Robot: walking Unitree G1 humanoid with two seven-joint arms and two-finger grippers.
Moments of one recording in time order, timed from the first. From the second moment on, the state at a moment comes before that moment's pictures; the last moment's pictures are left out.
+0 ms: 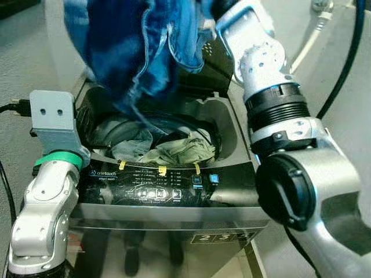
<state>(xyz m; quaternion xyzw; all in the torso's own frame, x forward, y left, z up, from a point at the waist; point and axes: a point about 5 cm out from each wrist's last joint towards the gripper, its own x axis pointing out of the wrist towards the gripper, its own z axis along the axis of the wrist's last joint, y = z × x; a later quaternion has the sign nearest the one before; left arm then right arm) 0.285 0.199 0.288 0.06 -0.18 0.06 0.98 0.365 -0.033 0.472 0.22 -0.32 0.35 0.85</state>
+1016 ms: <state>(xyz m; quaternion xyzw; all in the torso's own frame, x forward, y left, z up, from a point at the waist) 0.272 0.165 0.291 0.13 -0.16 -0.16 0.97 0.413 -0.049 0.354 -0.10 -0.12 0.31 0.94</state>
